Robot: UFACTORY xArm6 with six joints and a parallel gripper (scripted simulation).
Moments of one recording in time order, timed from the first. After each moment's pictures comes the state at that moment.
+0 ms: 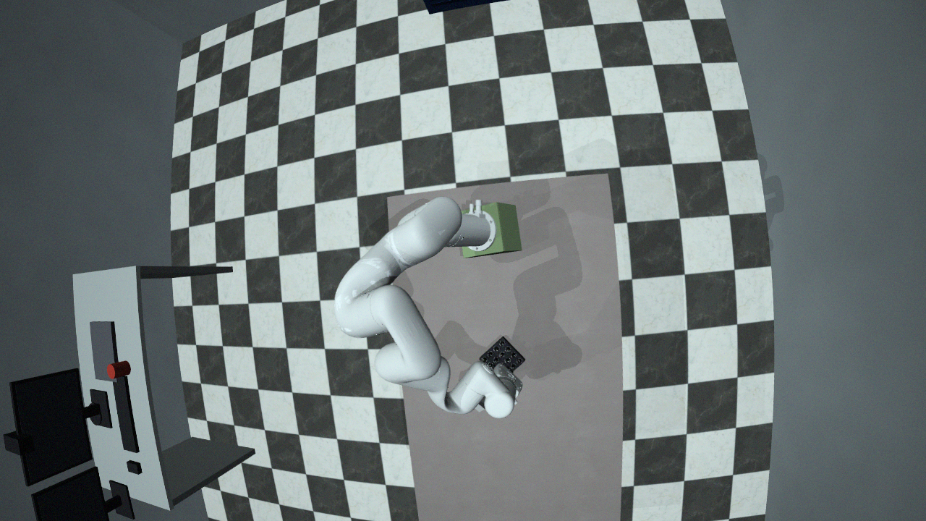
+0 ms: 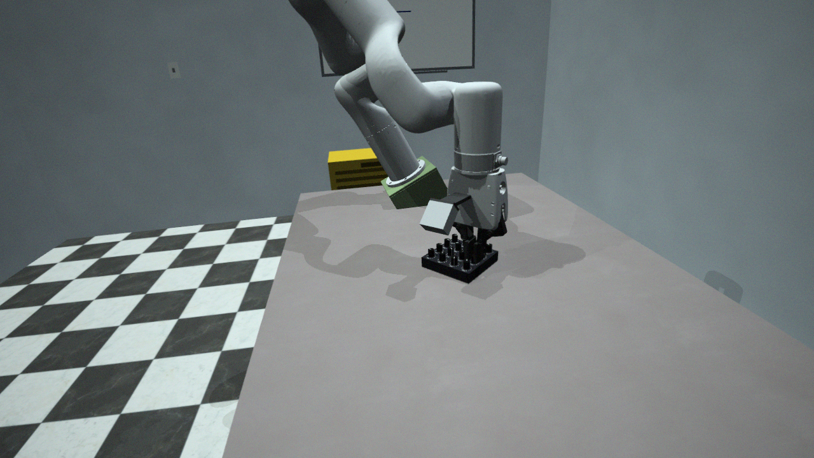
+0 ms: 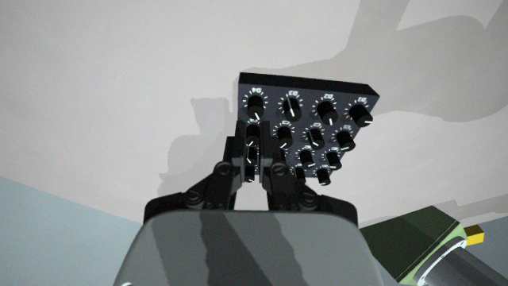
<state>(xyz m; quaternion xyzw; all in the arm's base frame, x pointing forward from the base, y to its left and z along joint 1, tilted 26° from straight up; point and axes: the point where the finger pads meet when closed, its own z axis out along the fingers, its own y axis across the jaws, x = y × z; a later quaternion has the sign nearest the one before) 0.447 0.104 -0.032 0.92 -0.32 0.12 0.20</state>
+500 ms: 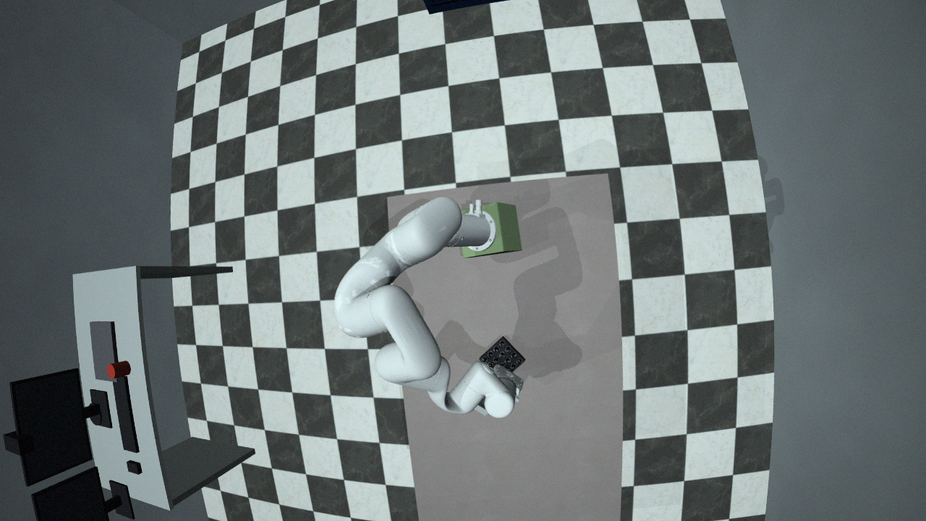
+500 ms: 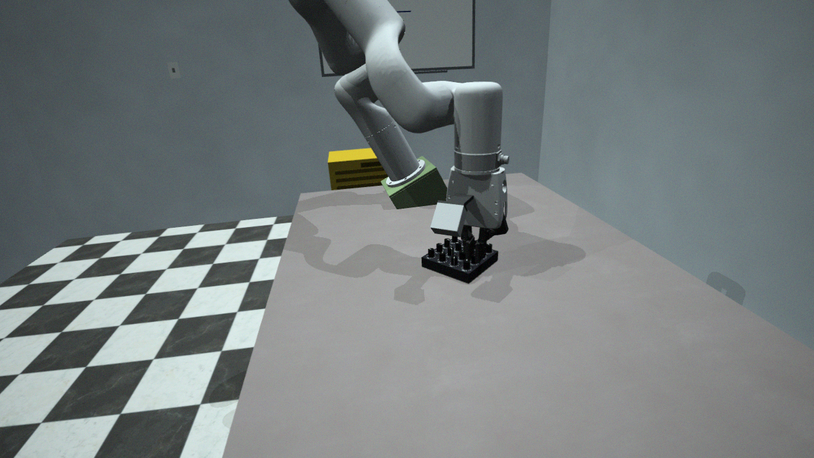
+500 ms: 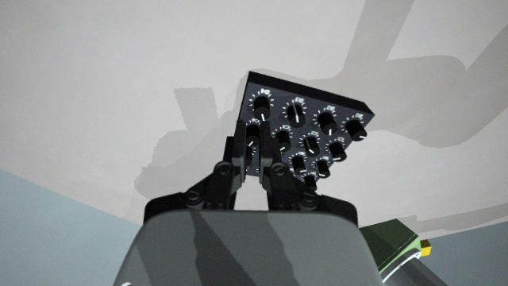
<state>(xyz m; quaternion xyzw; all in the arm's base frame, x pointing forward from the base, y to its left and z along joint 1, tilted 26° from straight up) 0.447 0.104 -0.032 0.94 -0.24 0.10 0.21</state>
